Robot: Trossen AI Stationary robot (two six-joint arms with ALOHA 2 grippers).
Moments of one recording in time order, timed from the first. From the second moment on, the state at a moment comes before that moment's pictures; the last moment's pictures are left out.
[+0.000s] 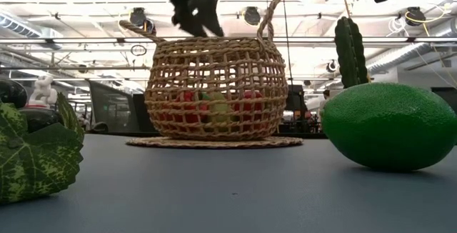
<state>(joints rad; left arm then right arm) 0.20 1.55 1.39 -0.58 -0.31 -0.02 0.73 1.07 0.50 0.27 0.61 0.07</state>
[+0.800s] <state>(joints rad) -0.19 1.37 1.34 -0.67 -0.64 -0.32 0.73 1.10 0.50 0.24 0.54 0.29</state>
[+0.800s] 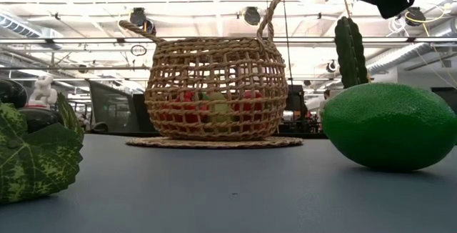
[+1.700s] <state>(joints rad) -0.40 1.10 0.92 -0.21 -0.75 -0.15 0.71 1.56 0.78 0.05 0.44 0.47</state>
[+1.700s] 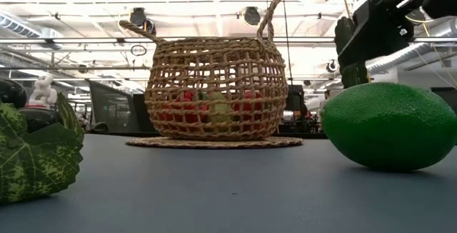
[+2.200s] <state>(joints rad) -0.42 1.09 0.92 -0.18 -0.75 -0.14 0.64 1.67 0.81 -0.03 0.32 0.52</state>
